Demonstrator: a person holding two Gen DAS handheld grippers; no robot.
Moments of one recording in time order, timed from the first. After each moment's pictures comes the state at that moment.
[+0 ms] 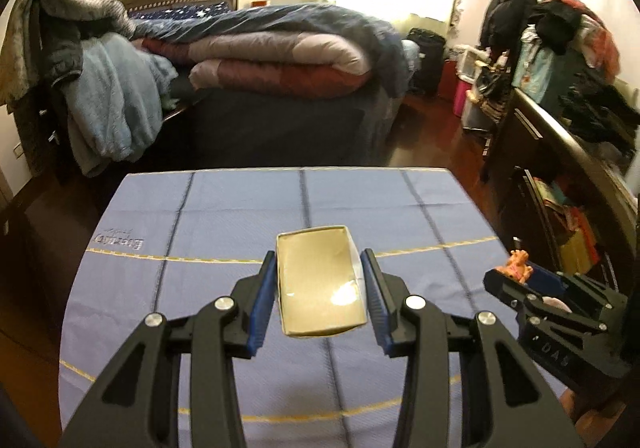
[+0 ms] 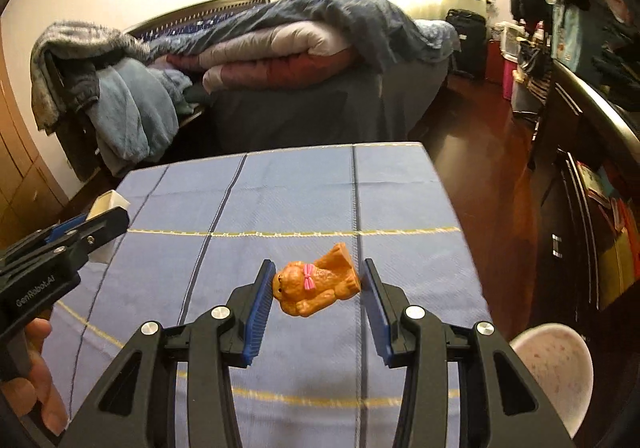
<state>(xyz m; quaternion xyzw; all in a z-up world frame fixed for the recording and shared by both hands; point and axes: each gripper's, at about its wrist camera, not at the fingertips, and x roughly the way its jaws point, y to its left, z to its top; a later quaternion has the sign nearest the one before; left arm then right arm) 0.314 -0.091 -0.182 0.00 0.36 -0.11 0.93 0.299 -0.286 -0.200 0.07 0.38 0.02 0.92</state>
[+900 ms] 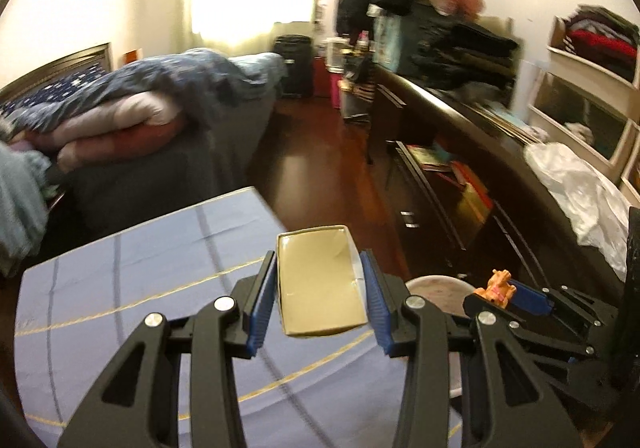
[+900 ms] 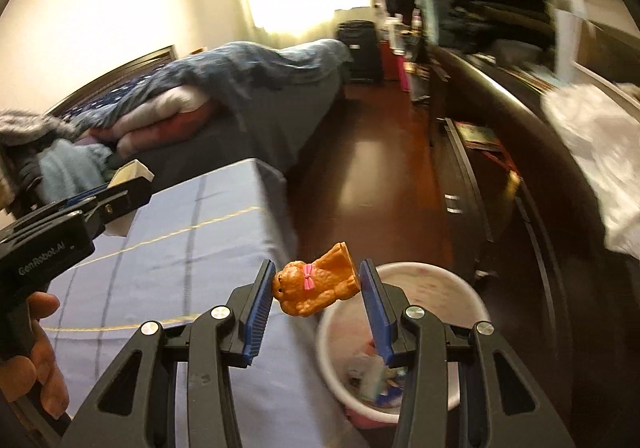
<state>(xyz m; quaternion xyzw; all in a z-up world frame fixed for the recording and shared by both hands) 0.231 -0.304 -0.149 0.09 0.31 -0.31 0.89 0.156 -0.457 -0.194 0.15 0.33 -0.14 0.92</state>
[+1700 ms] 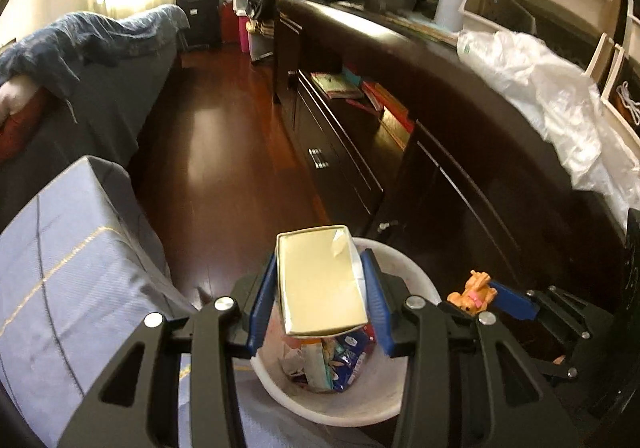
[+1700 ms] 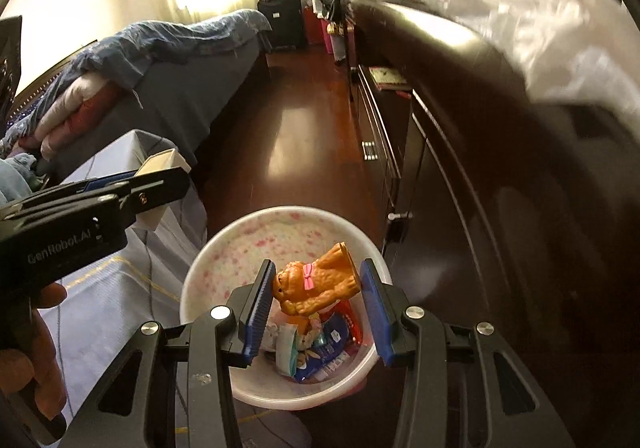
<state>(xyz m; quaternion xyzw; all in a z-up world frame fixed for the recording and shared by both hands) 0.229 -0.457 -0.252 0.14 0.40 -0.43 0.80 0.130 -0.525 -0.275 0.17 0.39 -0.24 0.87</state>
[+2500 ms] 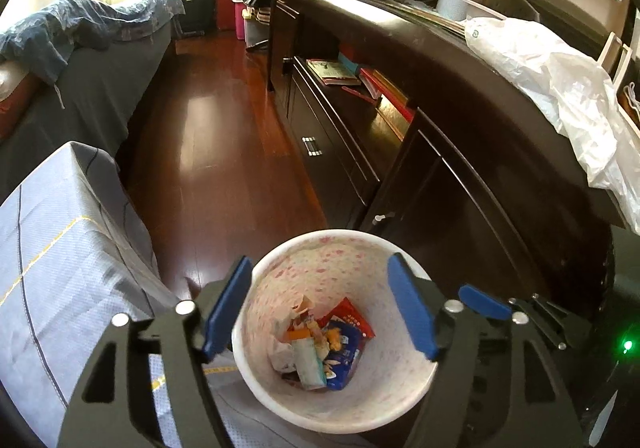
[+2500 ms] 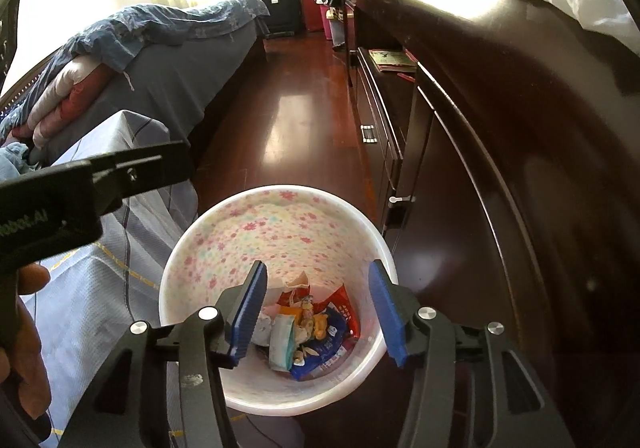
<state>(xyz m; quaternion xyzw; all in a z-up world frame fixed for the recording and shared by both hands) 0.235 -0.467 -0.265 0.13 0.41 -0.43 0.79 0.138 -0.530 -0.296 0.17 0.41 -0.24 0.86</state>
